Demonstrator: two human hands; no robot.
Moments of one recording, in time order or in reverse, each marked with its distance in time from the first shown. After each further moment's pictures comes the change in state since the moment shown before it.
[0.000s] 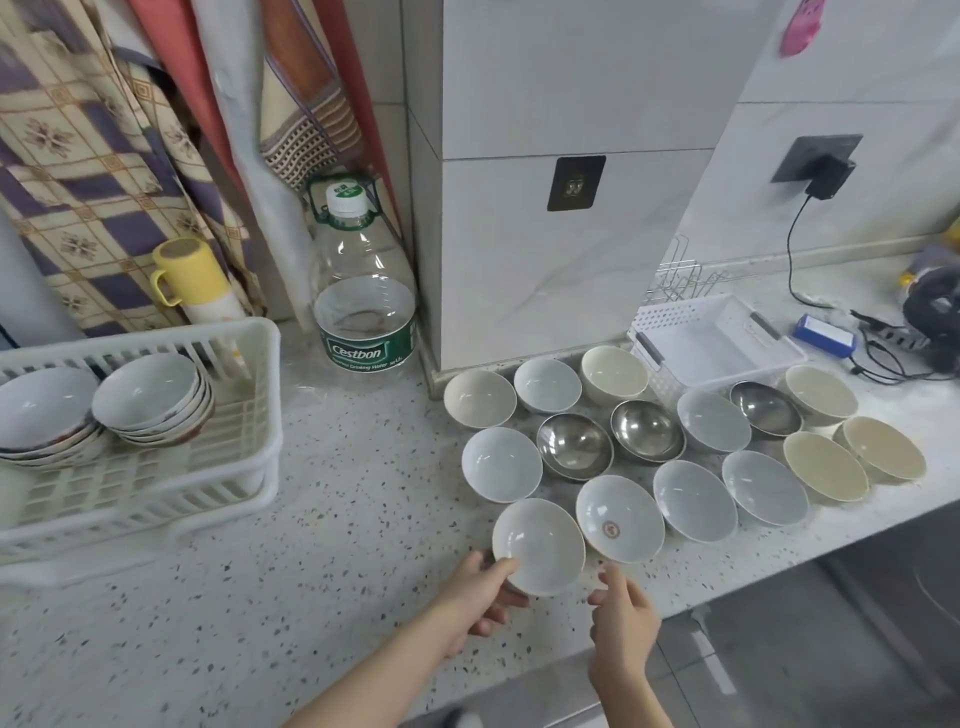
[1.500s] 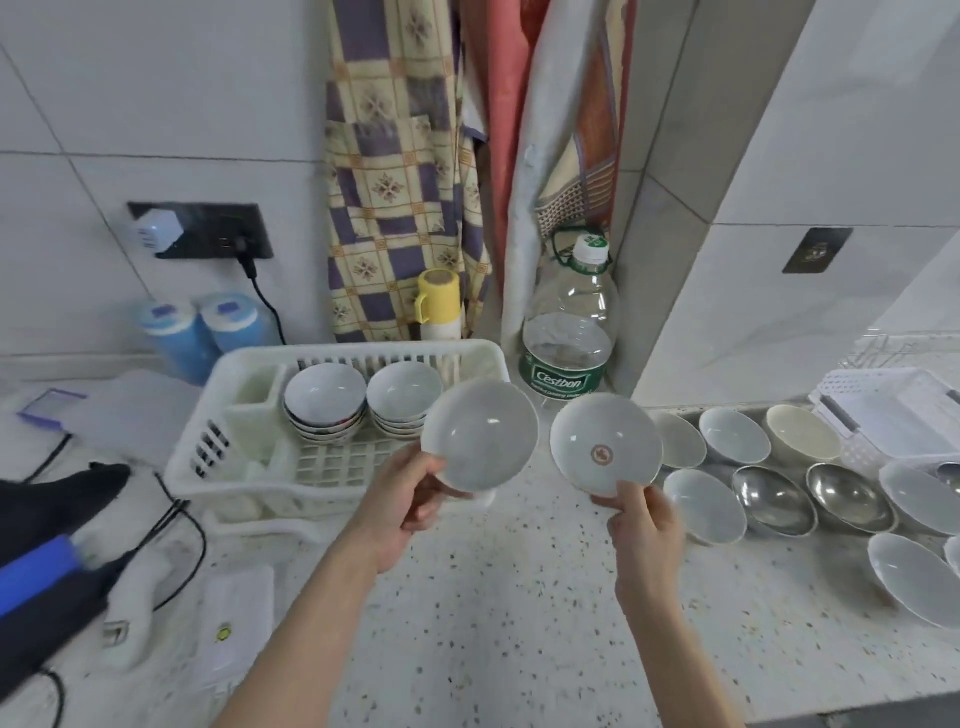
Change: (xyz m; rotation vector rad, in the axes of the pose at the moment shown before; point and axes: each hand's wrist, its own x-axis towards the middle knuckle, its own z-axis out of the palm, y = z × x) left_hand -0.152 0.031 -0.319 -0.435 0.095 0.599; right_hand -0.197 -0.037 0.188 0.079 -0.409 -0.444
